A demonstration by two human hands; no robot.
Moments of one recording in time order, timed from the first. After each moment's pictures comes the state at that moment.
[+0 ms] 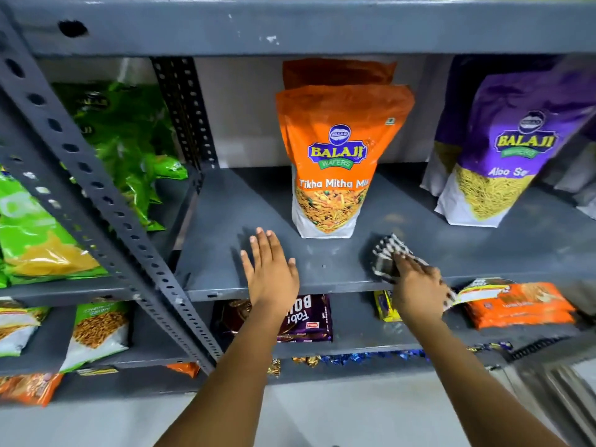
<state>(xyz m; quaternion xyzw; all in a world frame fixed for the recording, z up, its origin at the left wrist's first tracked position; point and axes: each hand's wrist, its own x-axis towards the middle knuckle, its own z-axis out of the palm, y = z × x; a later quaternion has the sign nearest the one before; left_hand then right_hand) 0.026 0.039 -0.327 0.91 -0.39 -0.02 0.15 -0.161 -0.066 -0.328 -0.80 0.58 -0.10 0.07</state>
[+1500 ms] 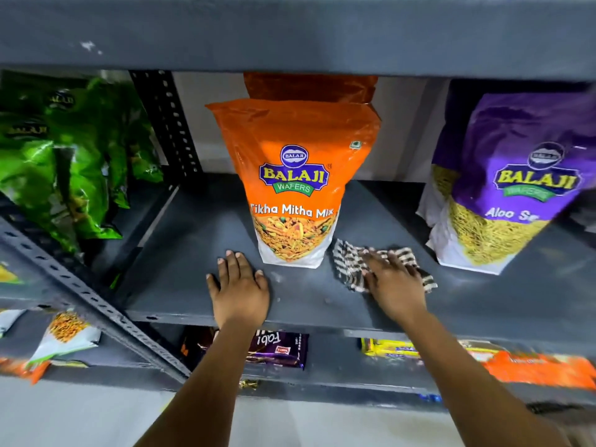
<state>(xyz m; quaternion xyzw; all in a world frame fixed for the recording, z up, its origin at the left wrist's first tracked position) 0.016 -0.025 -0.351 0.96 -0.27 -0.05 0.11 -0.159 -0.193 -0.325 -0.91 0.40 -0.01 0.11</state>
